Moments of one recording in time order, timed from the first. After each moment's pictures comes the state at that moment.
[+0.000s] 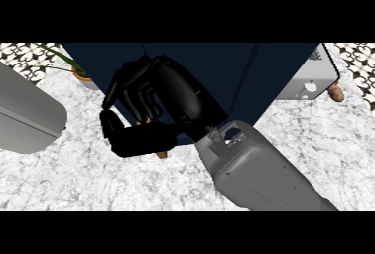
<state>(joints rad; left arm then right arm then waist) 0.80 0.80 0.11 -2.24 1.01 -0.03 -0.54 -0.90 0.00 0.44 -1.56 0.00 -0.12 0.51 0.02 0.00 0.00</state>
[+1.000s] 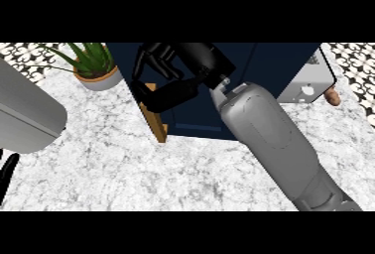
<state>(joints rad) 0.50 0.68 -0.11 -2.19 0.85 0.15 -0.38 -1.01 -0.05 0.29 -1.23 -0.05 0.12 0.15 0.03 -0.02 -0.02</state>
